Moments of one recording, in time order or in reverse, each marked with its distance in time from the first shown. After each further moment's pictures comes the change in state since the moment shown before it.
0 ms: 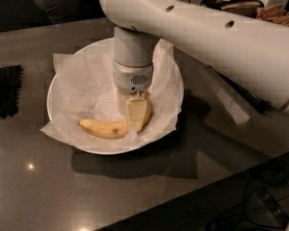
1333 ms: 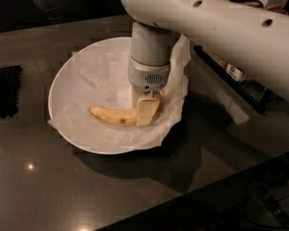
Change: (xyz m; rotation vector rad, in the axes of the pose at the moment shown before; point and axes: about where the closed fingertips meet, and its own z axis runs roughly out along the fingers) arm 0.018 0.016 -0.016 0.060 -0.019 0.115
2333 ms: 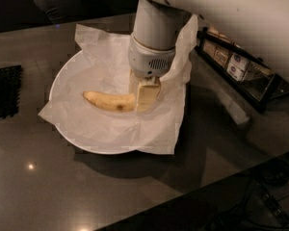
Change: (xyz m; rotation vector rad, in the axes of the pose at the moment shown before) arm -0.005 -0.007 -0.040 0.111 -0.042 -0.049
